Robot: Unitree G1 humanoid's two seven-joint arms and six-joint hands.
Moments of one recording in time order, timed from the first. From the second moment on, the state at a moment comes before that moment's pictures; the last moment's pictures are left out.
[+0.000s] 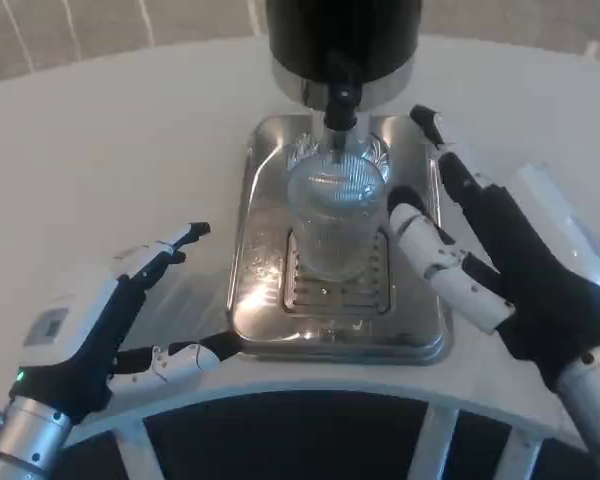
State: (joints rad) left arm -0.46 0.59 -0.16 0.84 0.54 -0.86 0.44; right arm -0.21 0.06 0.13 -0.83 -0.90 0.46 0.59
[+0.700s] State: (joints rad) left arm -0.40 0.59 -0.14 0.77 0.53 -0.84 0.41; right arm -0.43 -0.01 0.13 -0.71 -0.67 0.57 0.50
